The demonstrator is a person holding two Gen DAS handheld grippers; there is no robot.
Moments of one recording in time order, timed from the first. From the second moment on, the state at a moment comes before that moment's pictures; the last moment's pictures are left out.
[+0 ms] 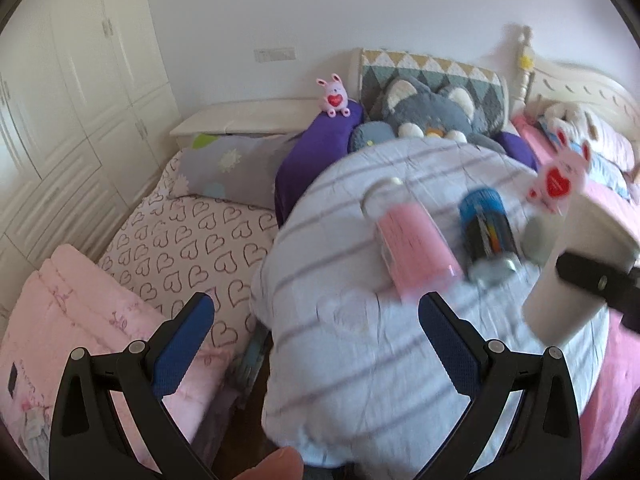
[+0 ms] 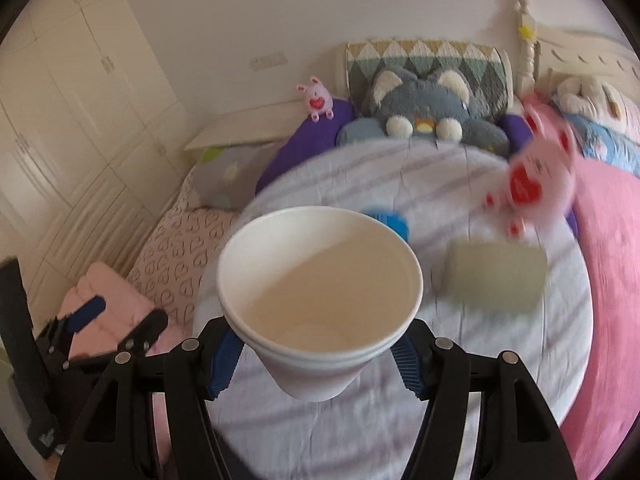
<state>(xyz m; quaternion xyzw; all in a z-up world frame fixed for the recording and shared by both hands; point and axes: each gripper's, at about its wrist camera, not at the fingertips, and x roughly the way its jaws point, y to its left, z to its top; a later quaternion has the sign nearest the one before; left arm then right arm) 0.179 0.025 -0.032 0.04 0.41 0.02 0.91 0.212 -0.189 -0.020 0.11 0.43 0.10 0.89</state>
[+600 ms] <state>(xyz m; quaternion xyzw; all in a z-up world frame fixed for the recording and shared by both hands) 0.106 0.006 -0.050 0.06 0.43 0.02 0.90 0.169 -0.192 -0.114 0.14 0.51 0.11 0.84</state>
